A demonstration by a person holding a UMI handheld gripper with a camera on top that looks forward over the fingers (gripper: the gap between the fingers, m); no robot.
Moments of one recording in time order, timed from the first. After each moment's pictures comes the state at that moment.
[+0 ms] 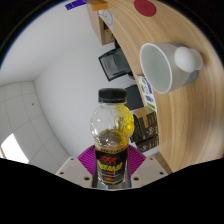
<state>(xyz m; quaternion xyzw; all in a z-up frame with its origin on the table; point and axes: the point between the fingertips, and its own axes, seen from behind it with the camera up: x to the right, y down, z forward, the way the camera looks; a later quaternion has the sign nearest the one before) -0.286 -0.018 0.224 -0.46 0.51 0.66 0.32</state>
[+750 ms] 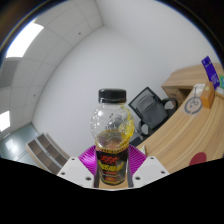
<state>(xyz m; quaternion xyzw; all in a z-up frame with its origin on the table) -0.125 -0.007 0.283 -0.71 0.20 0.33 0.58</state>
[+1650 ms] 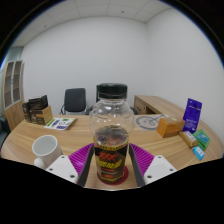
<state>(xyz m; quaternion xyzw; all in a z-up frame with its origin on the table) 0.036 -0.033 0.070 -0.82 0.03 -0.04 0.56</state>
